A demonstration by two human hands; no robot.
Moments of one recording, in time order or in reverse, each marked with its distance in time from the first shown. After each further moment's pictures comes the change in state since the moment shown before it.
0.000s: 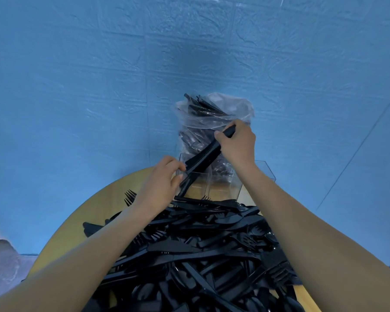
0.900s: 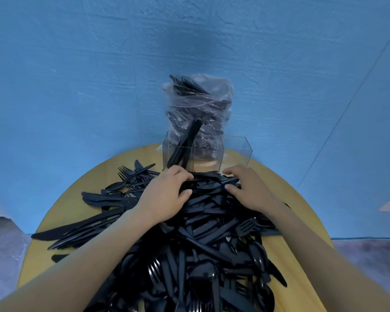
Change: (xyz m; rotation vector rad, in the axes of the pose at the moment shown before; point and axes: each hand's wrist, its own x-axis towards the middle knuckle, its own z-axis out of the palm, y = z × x) left_hand -0.066 0.056 0.011 0.195 -0.300 0.032; right_hand -0.109 0.077 -0.091 -0.450 -0.599 -0.125
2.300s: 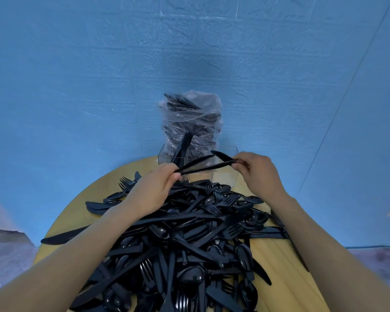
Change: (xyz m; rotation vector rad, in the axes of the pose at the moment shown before) left_hand -0.002 0.021 -0.040 -0.060 0.091 0.045; right_hand -0.010 -0.007 -0.055 0.026 0.361 -0.017
